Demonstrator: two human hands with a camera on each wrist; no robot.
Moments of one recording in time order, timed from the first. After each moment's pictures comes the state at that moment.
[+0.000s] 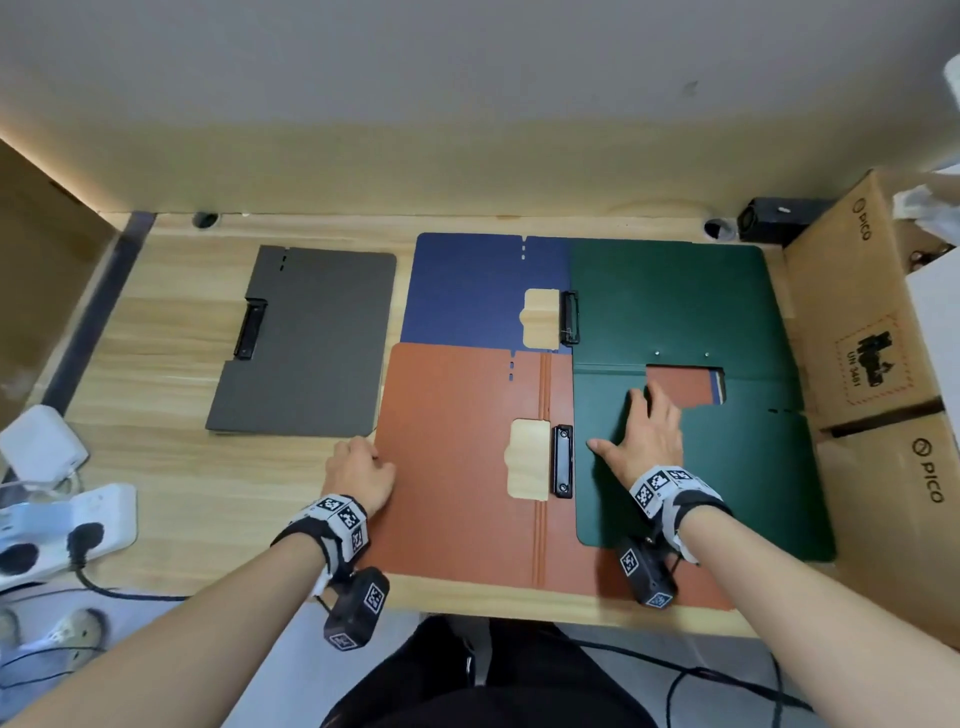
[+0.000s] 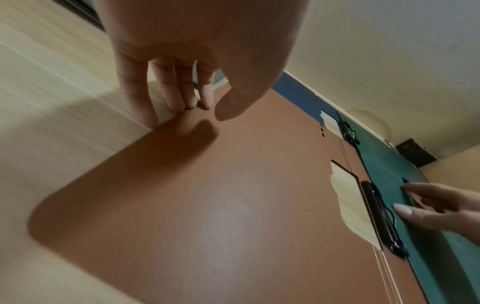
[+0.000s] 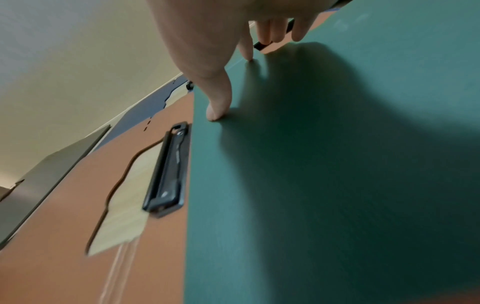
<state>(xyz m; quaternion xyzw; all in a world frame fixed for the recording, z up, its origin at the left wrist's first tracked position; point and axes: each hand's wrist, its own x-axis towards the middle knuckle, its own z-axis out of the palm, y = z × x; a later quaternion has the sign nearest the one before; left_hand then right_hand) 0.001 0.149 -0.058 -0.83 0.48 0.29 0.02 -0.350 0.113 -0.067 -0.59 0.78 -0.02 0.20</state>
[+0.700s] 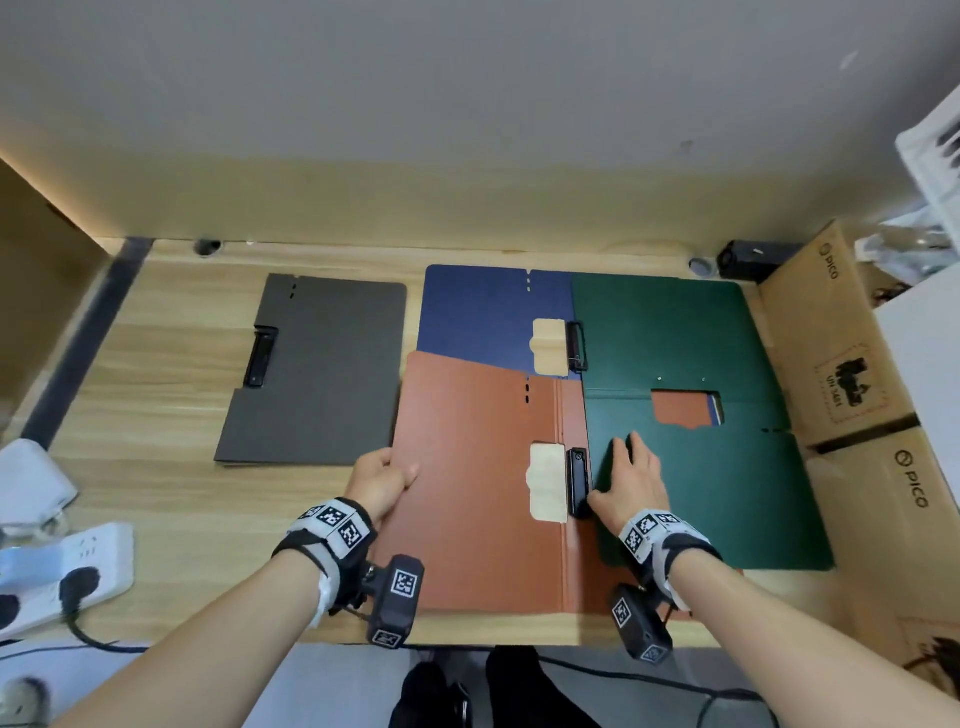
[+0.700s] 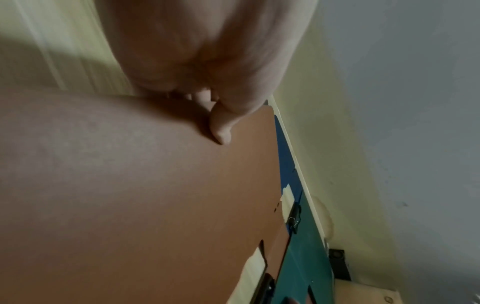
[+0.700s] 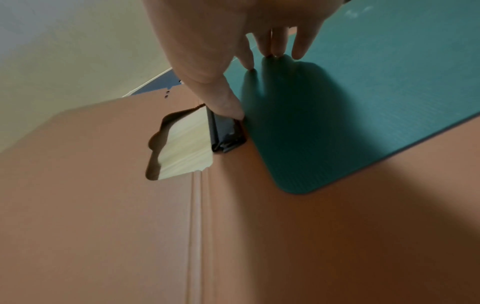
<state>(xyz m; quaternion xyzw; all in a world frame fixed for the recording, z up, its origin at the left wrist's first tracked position) 0.018 0.128 -0.044 -0.75 0.26 0.56 -0.23 -0.299 0.144 -0.054 -0.57 0.78 0.05 0.23</state>
